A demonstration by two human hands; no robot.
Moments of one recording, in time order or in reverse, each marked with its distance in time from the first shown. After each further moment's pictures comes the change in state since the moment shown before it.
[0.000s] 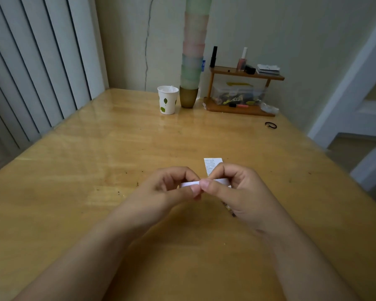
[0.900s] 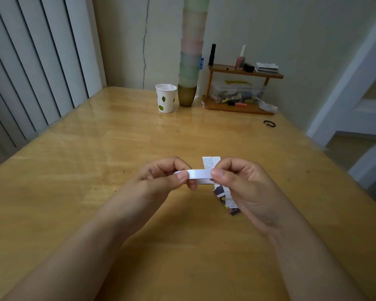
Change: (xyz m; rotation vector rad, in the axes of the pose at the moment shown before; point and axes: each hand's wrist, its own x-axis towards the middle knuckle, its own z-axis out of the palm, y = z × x) left_hand 0.001 0.002 -0.006 -0.203 -0.001 0.051; right_hand 0.002 -0.003 -0.012 0.192 -0.045 -0.001
